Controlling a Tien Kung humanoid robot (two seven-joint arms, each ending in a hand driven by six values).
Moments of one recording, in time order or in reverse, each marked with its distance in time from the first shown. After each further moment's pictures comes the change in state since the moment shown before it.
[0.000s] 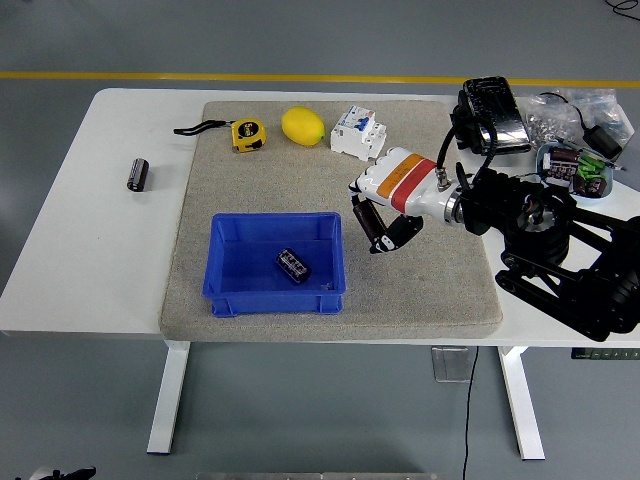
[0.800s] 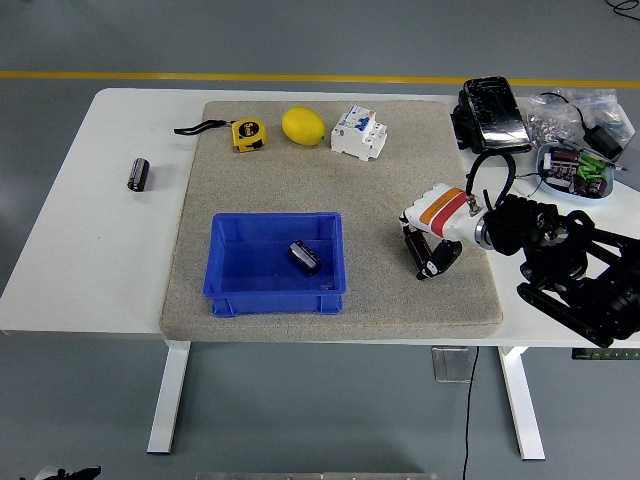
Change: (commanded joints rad) left arm -0.001 -0.008 0.017 -0.004 -0.022 0.000 -0.007; right arm -0.029 -0.002 -0.123 -0.286 0.060 0.009 0.045
